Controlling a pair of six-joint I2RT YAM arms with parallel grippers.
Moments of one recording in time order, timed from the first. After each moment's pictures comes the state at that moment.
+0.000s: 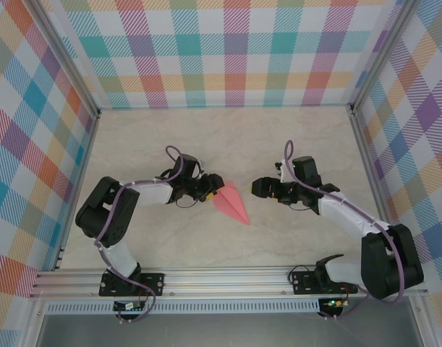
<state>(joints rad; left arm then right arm) -0.51 1.75 0.84 0.11 0.51 -0.99 0.33 1.25 0.66 -0.24 -0.62 0.53</state>
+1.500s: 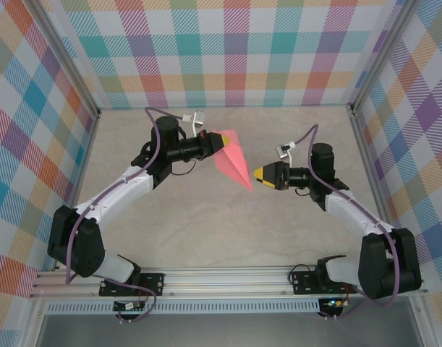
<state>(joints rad) -0.48 1.45 1.13 0.11 0.69 -0.91 0.24 1.27 0.70 0.19 -1.21 0.77</state>
